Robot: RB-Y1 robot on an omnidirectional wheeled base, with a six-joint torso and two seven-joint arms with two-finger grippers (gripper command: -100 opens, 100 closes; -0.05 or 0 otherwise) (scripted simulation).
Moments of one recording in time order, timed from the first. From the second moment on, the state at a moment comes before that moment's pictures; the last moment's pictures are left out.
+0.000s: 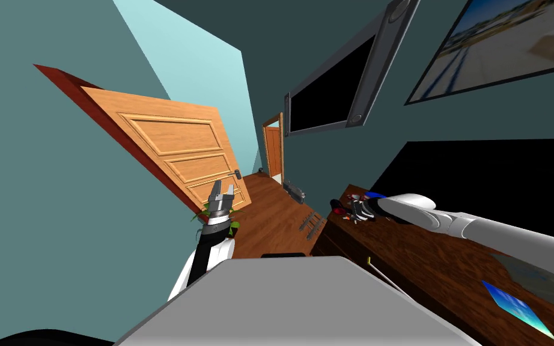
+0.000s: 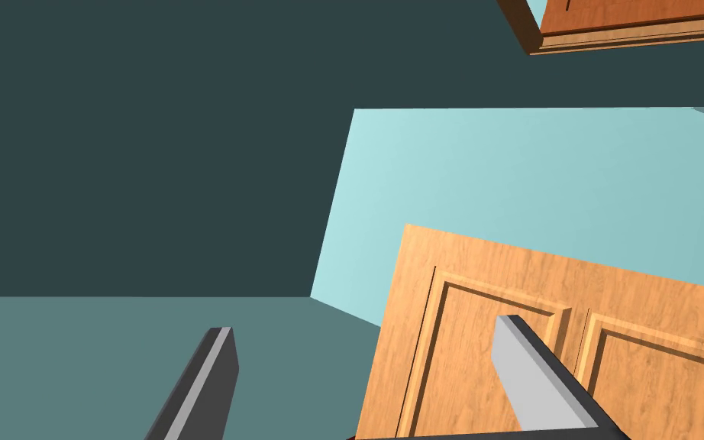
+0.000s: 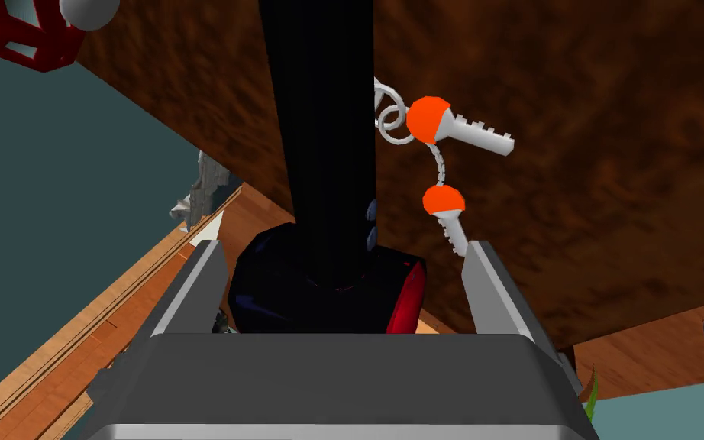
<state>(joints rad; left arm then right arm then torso) 0.49 0.01 0.02 -2.33 -0.09 -0.45 0.11 0.15 -1.44 0.16 -1.65 1.85 -0.82 -0.59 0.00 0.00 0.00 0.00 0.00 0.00</state>
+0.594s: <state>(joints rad) 0.49 0.01 0.02 -2.33 -0.09 -0.45 0.11 0.16 -1.42 0.18 -1.58 1.83 -0.79 -0.50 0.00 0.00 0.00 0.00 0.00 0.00</state>
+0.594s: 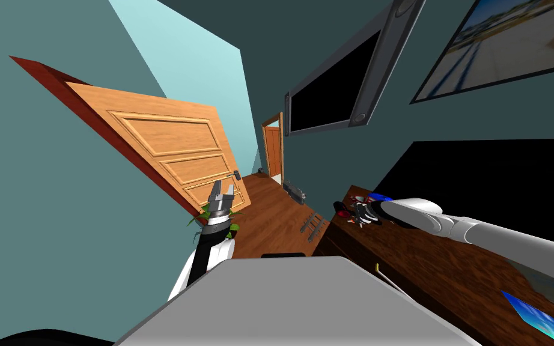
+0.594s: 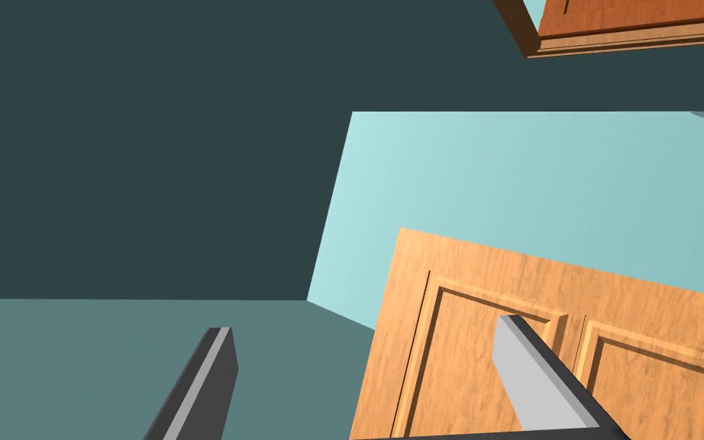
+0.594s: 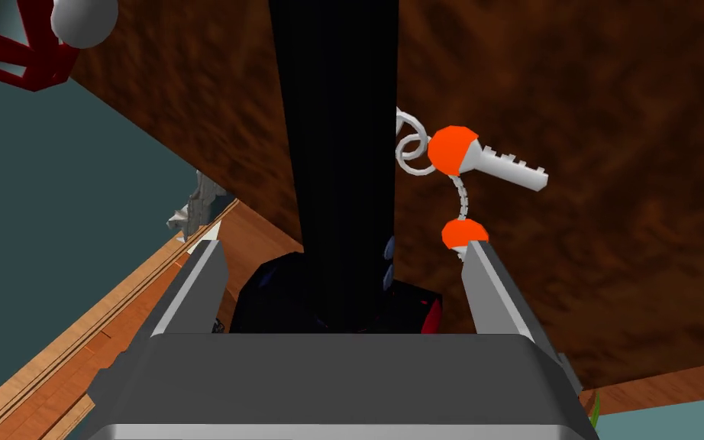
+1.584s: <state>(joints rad) 0.49 0.01 0.02 -2.33 -0.09 -0.45 0.11 0.15 -1.43 0.17 -1.61 1.85 -0.81 -0.56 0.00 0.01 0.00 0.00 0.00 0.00</state>
